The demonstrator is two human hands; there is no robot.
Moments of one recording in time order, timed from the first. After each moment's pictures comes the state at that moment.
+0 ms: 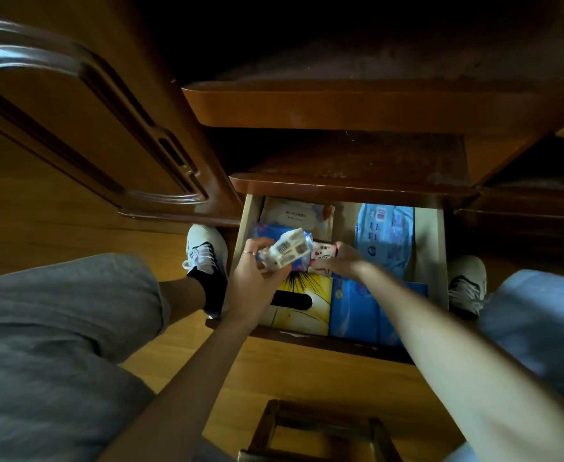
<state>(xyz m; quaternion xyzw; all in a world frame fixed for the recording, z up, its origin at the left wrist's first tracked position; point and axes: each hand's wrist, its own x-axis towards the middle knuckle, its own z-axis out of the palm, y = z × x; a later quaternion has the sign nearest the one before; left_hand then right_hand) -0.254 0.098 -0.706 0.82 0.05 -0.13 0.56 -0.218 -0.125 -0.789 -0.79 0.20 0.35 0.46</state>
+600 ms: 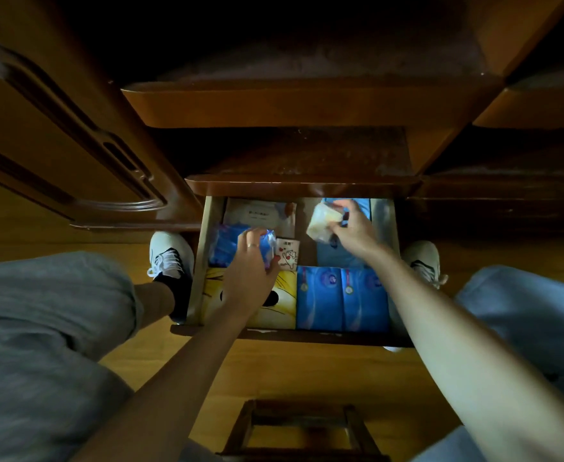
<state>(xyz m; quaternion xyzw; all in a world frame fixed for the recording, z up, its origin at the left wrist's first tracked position) -0.248 0.047 -0.725 0.94 -0.12 -0.06 0.32 -0.231 -0.199 -0.742 -0.85 0.26 0.08 0.45</state>
